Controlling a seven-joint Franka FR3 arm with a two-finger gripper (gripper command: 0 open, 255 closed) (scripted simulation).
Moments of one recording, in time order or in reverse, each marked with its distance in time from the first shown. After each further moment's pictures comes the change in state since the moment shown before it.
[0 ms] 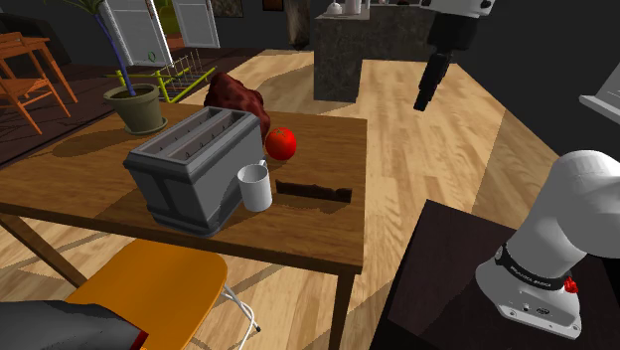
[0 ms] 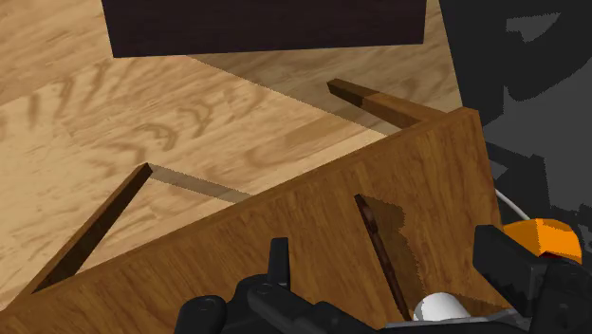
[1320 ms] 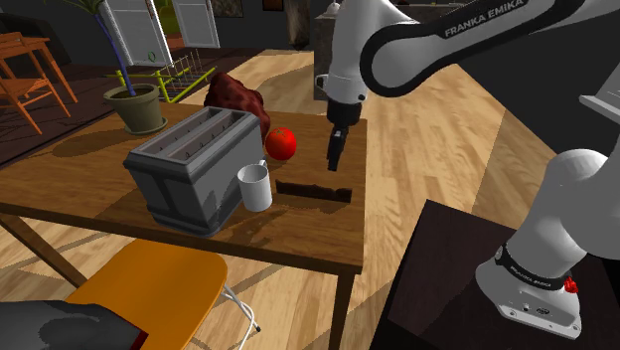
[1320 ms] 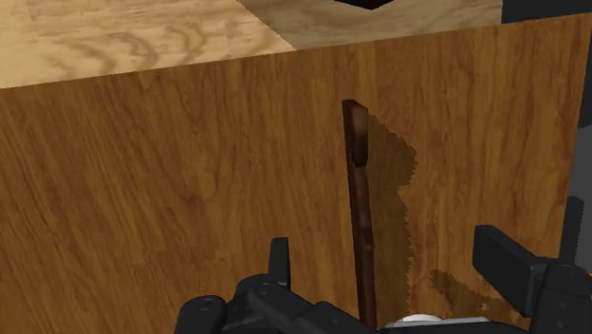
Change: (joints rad) arm 0.099 0.553 0.121 0.072 -0.039 0.468 -0.090
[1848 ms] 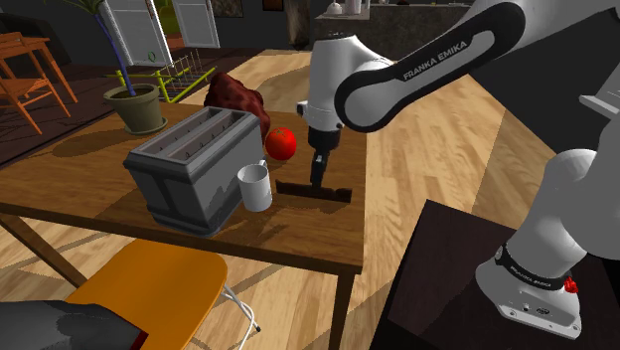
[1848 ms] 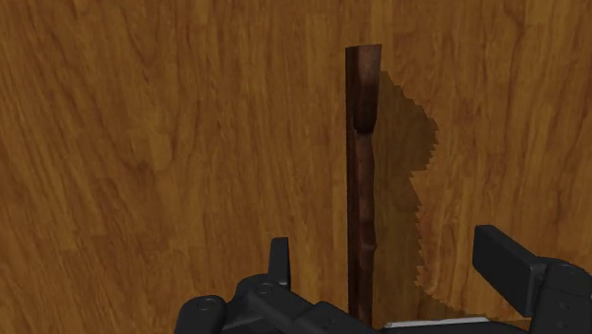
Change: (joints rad) arm 0.020 0.174 0.029 0.037 -0.038 0.133 0.000
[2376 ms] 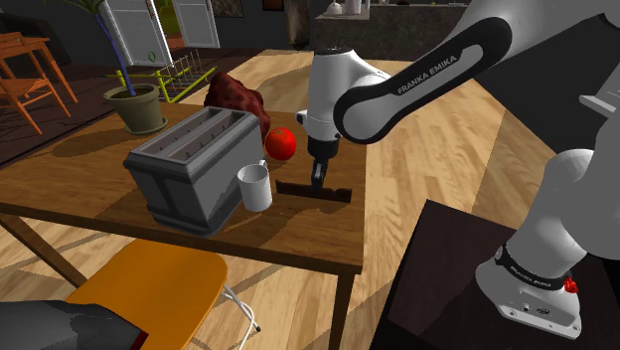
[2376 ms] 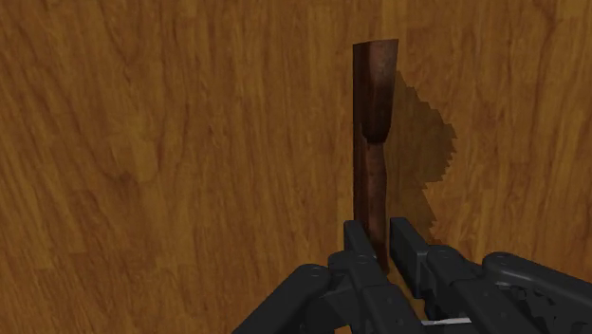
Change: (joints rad) arm 0.001 0.034 0.001 -0.025 -0.005 0.060 0.003
